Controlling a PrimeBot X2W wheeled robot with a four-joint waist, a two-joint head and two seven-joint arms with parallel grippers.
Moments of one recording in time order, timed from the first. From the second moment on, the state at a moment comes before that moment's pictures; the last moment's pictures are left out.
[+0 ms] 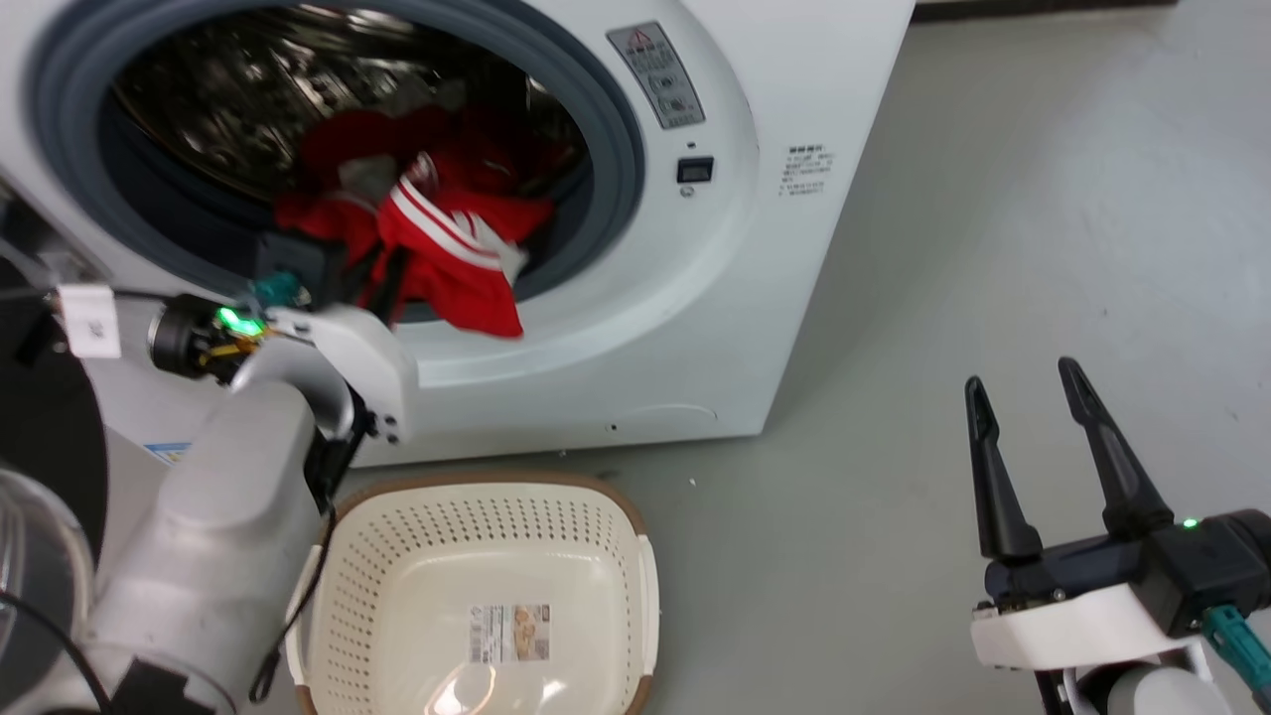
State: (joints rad) left arm -0.89 0.33 -0.60 0.99 -0.51 -0.13 -0.26; right arm -0.04 -0.05 0.04 -0.10 0.00 0.13 -0.26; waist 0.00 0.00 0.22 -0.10
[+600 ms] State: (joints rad) left arm -0.43 0.39 -0.59 0.49 -0.48 -0.04 -0.24; right arm 0.05 -0.05 0.05 -0.09 0.00 0.13 -0.26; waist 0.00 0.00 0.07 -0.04
